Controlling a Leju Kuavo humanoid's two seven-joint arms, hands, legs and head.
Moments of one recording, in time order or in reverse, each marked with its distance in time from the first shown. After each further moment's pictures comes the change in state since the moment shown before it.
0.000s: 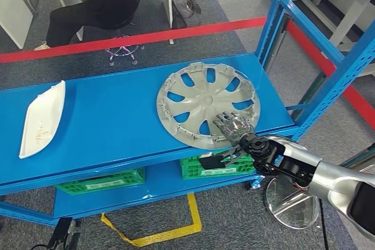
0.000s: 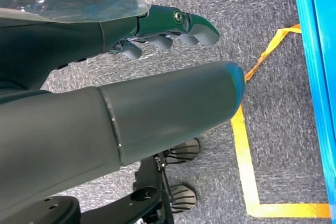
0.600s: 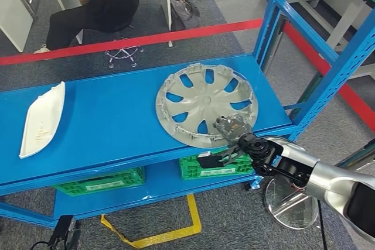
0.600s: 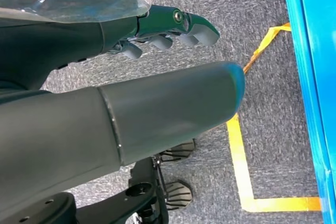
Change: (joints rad) left arm -0.011 -0.005 -0.002 0.000 0.003 -0.003 0.003; right arm 0.002 0.022 -0.004 0.037 0.018 -0.043 -0.020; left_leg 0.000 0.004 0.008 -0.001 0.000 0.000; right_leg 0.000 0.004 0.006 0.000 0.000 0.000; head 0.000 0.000
